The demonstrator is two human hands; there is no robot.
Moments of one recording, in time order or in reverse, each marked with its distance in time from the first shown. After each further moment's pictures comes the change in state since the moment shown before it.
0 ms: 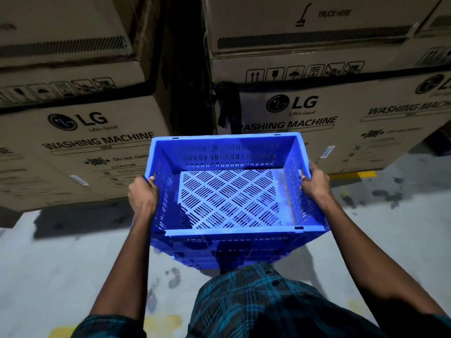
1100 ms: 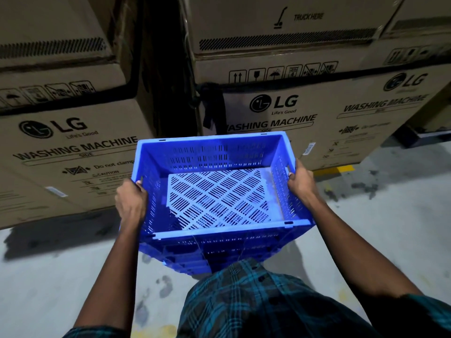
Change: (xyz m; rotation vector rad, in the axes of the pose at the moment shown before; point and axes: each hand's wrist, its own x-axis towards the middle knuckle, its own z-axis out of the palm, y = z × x) left_hand 0.010 -0.012 0.008 0.058 -0.007 0.057; right_hand -0.010 0.004 0.008 -0.062 0.033 -0.015
